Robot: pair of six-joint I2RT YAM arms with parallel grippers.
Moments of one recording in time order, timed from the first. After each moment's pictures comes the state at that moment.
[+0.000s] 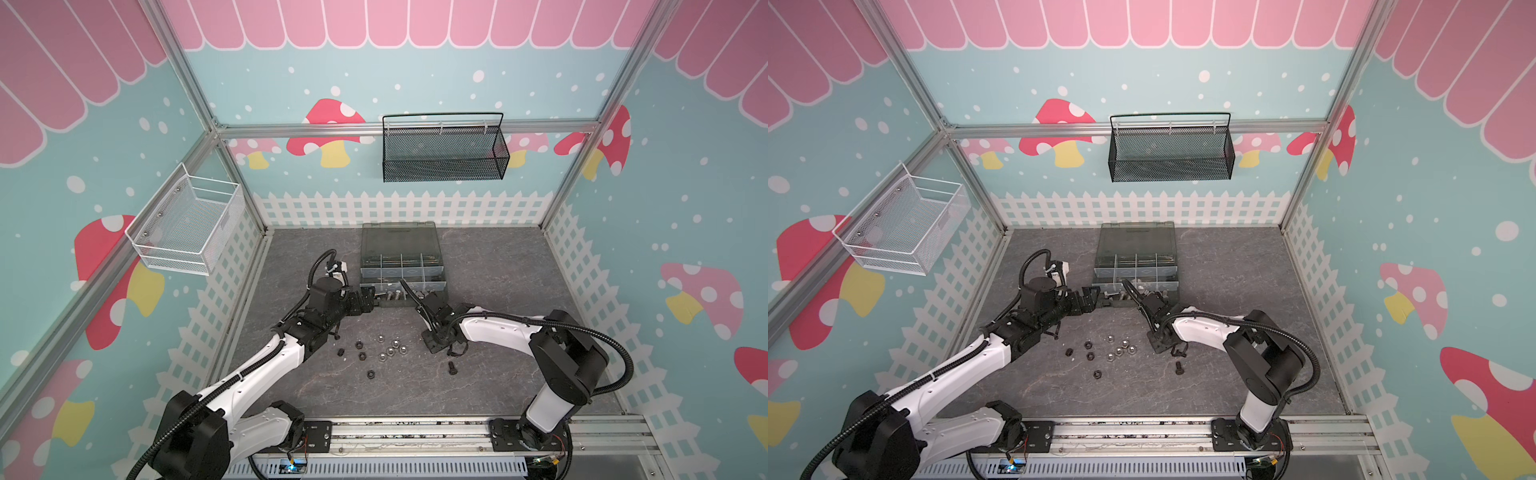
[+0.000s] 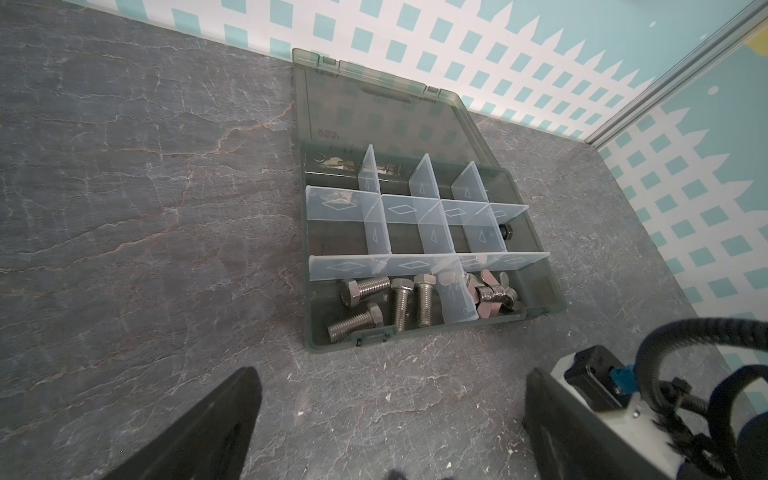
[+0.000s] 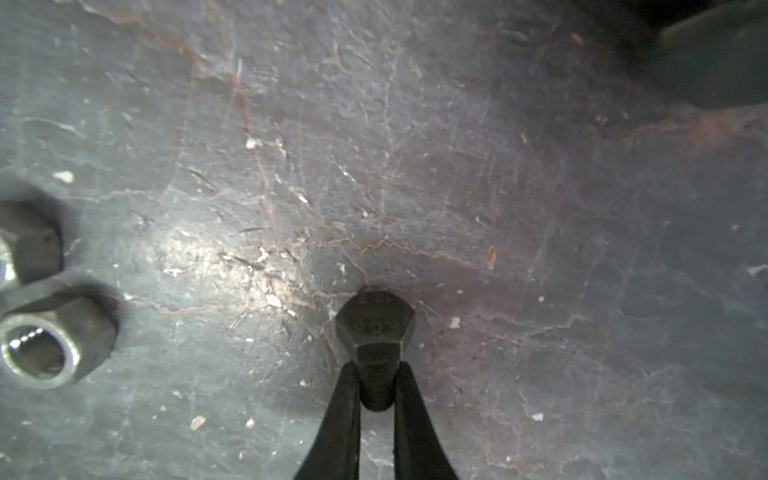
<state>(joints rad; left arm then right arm) -0.45 1.14 0.69 -0.07 -0.04 -0.48 0.78 1.69 0.96 -0.57 0.12 0.25</state>
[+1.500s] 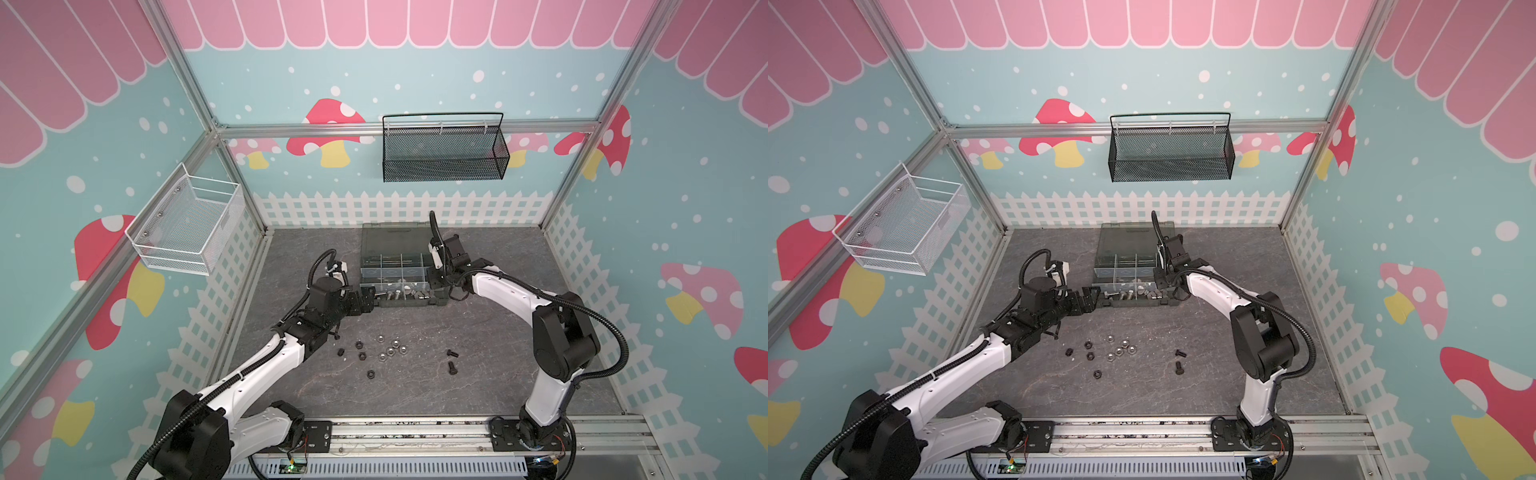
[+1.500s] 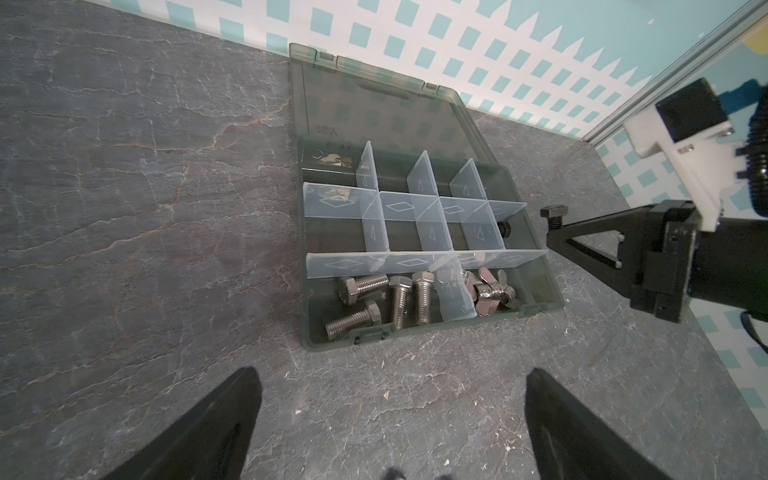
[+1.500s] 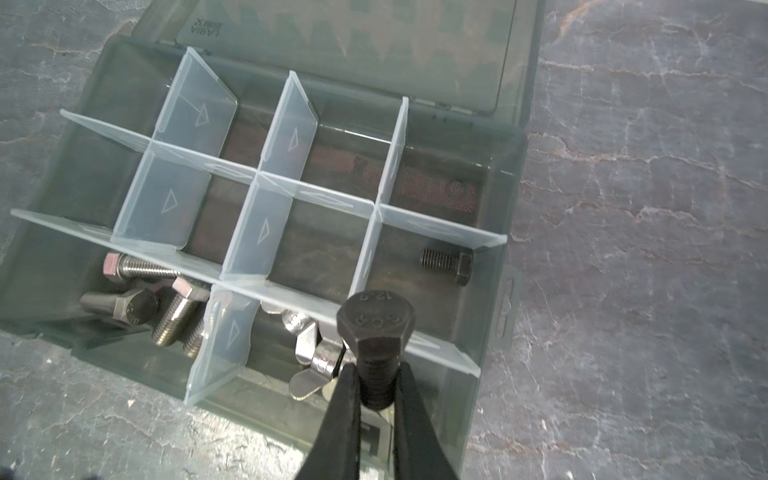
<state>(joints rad) -0.45 1.15 0.69 -0.07 -0.03 -0.48 0.49 1.83 1.36 -0.42 0.05 0.17</state>
